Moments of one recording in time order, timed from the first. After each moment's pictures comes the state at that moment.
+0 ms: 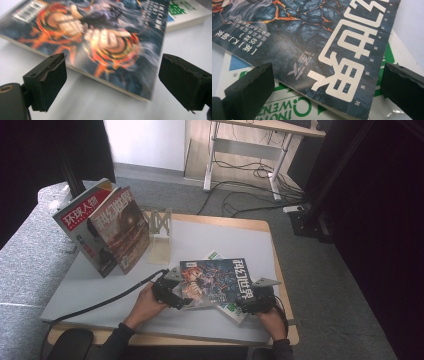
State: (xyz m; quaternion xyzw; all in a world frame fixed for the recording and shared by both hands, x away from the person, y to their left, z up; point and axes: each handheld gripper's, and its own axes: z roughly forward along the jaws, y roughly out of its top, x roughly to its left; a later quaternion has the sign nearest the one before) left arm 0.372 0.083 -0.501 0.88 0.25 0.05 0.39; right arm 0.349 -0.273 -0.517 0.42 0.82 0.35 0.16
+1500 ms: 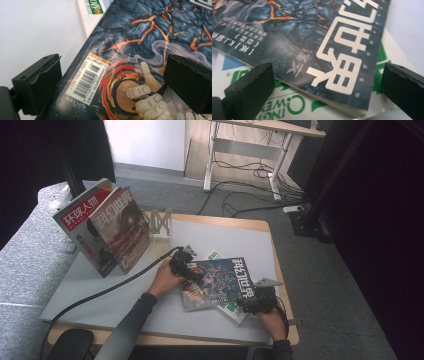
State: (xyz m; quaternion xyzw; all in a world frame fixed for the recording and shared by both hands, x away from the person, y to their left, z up) left arm 0.465 0.046 -0.512 0.88 0.29 0.05 0.37; right arm 0.348 -0.277 -0.518 0.43 0.81 0.35 0.17
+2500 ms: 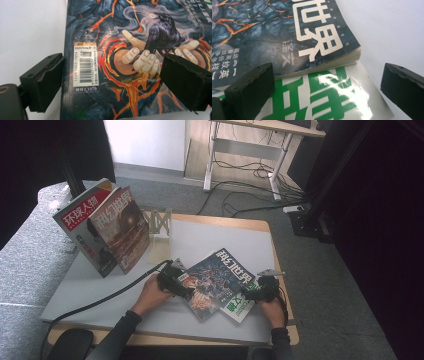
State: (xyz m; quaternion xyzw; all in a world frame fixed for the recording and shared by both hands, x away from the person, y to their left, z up) left arm 0.404 0.078 -0.511 0.89 0.30 0.05 0.35; right arm 0.385 -0.288 -0.519 0.48 0.79 0.34 0.18
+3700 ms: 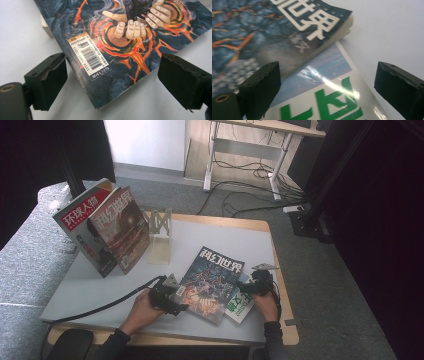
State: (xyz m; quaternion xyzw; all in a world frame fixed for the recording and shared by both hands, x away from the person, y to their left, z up) left arm 0.348 0.091 -0.514 0.89 0.27 0.05 0.36; right arm 0.397 -0.267 -0.509 0.49 0.78 0.34 0.19
